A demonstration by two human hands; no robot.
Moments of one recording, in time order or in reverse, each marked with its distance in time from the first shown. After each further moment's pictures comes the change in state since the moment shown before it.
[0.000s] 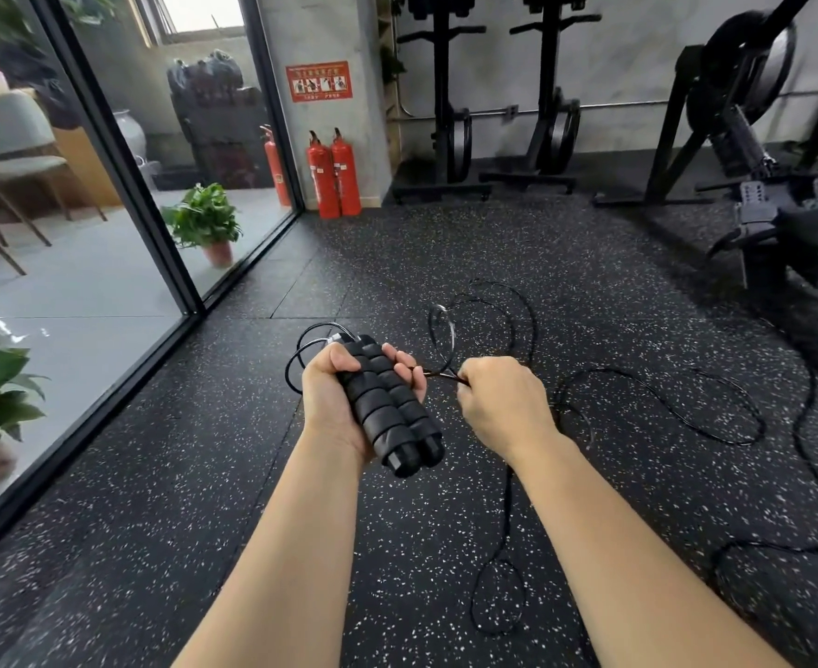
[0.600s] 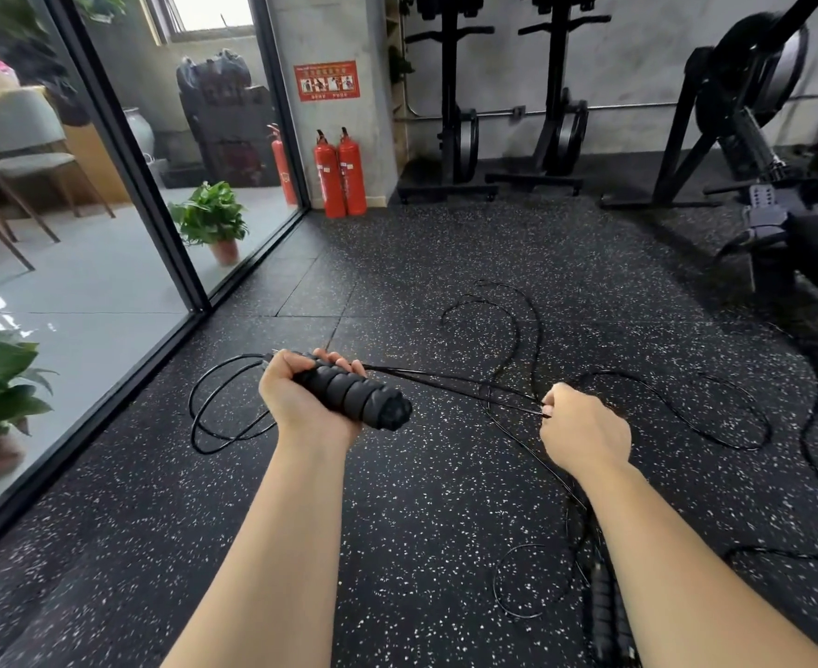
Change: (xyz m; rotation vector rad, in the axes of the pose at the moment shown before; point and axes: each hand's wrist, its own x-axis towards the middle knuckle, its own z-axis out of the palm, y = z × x) left_hand 0.001 0.025 -0.016 -0.122 0.271 0.380; right_hand -0.014 0.075 0.021 -0.097 -0.148 0.439
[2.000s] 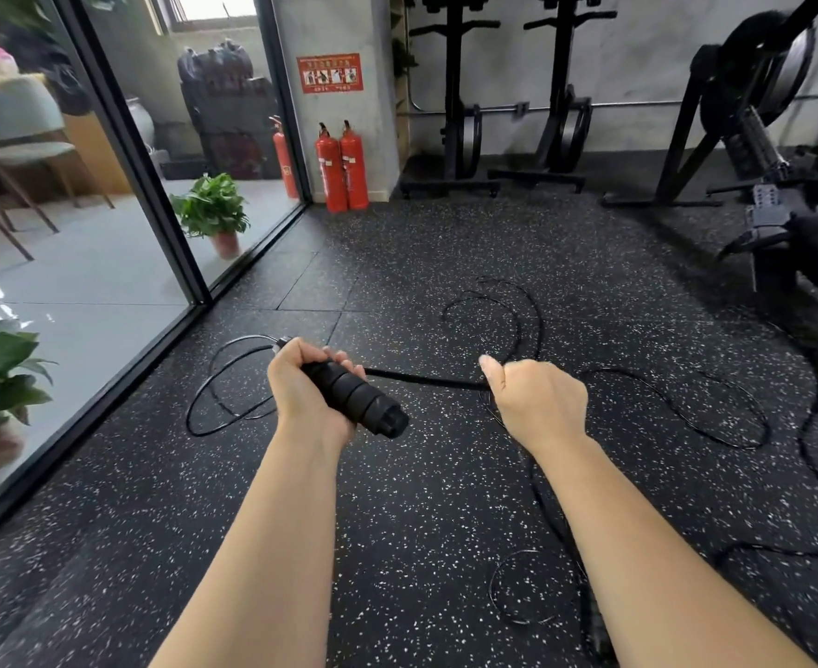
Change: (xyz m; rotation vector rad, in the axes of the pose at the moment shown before) left_hand 0.000 0.006 -0.004 0.201 0.067 -0.013; right_hand -0.009 -0.052 -0.011 -0.001 0.197 -0.292
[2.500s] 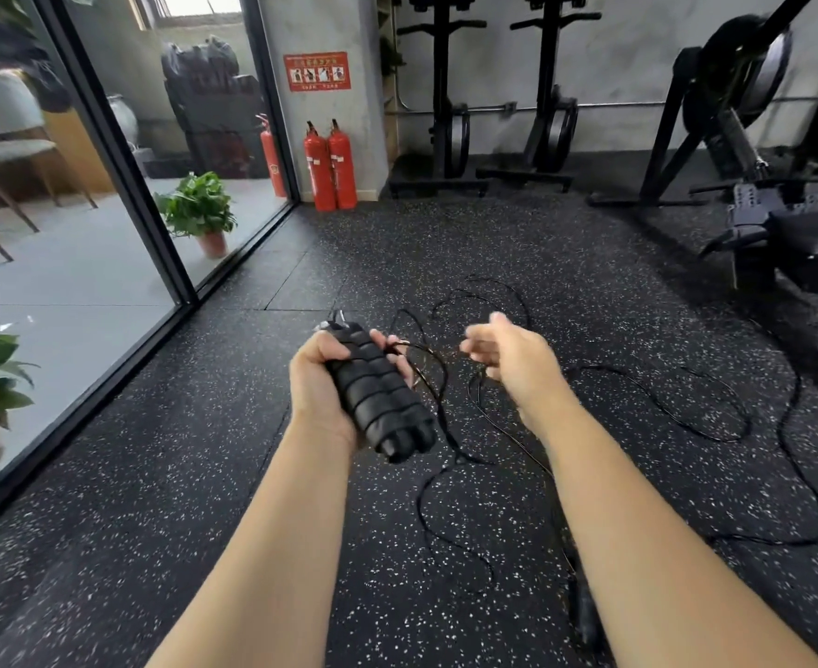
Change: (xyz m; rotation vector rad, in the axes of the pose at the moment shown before) left_hand -0.017 -0.016 0.014 -0.026 -0.399 -0.226; right_hand 0.009 -0.012 -0.030 1.153 -0.188 0.272
